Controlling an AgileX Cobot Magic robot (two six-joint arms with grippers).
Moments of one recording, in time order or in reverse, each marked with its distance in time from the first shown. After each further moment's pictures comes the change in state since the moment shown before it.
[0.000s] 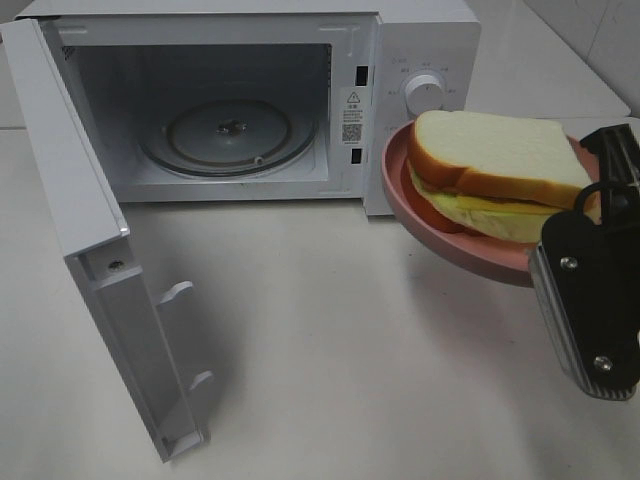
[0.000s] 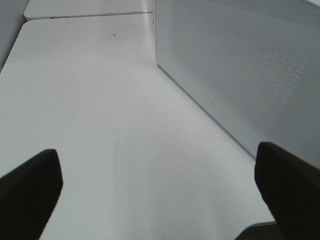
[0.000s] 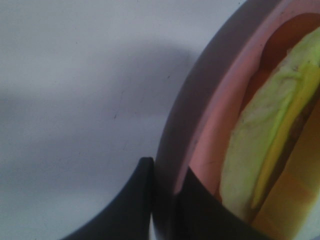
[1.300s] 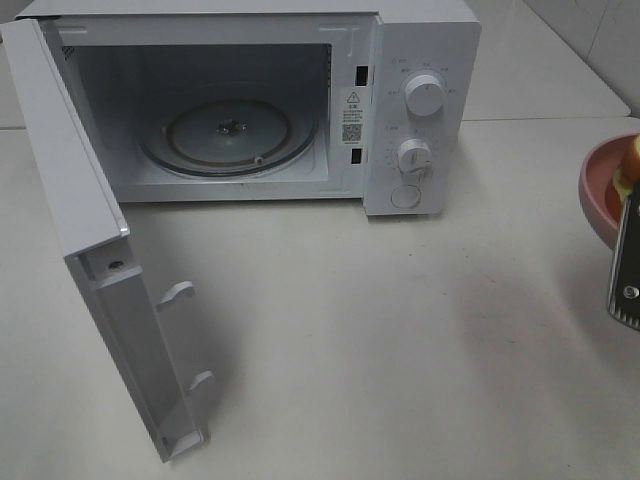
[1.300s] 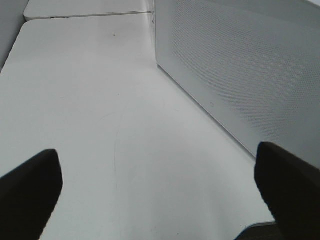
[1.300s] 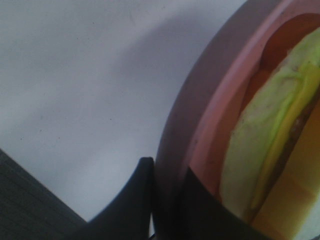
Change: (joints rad) left arm 0.000 0.000 0.000 0.000 0.000 0.000; right arm 0.000 -0.008 0.000 -0.172 0.433 0.656
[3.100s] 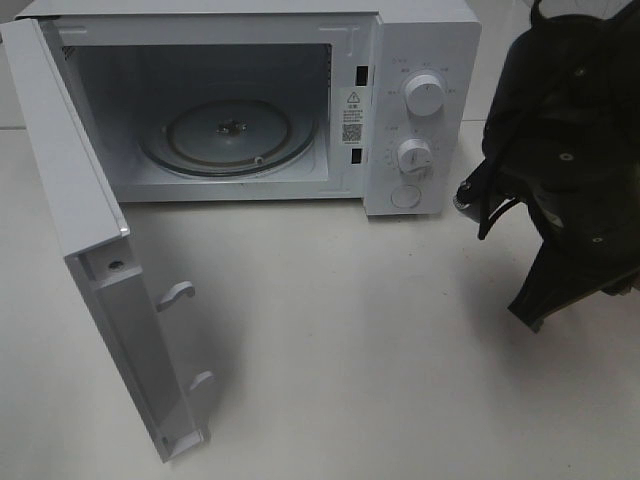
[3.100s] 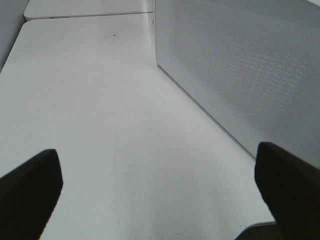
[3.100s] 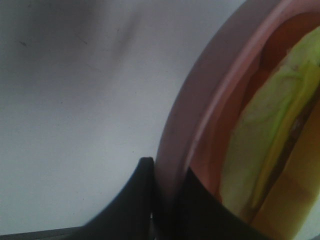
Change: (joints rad) left arm 0.000 0.000 0.000 0.000 0.000 0.000; right arm -0.003 0.629 -0.370 -0.002 0.170 0.657
